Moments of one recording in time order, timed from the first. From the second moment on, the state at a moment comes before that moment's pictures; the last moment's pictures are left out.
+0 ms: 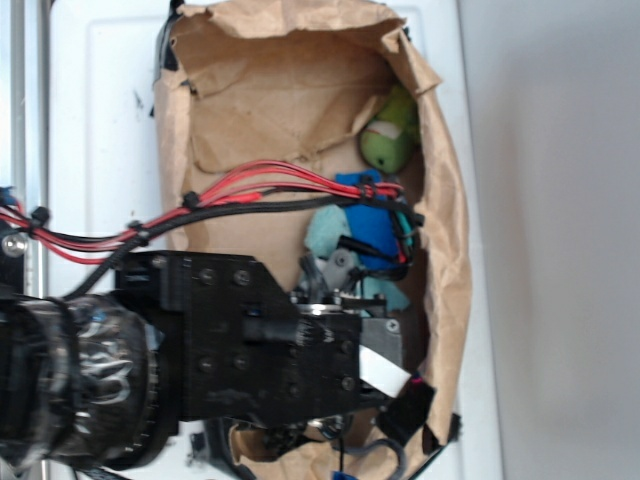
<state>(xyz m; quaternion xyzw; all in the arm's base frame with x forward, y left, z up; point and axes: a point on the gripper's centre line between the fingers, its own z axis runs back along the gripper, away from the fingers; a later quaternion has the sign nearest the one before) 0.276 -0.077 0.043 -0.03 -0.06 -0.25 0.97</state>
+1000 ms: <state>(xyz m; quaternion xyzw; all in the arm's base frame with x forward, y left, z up) 0.294 -0.009 0.165 -0.06 -0.08 -0.04 0.99</state>
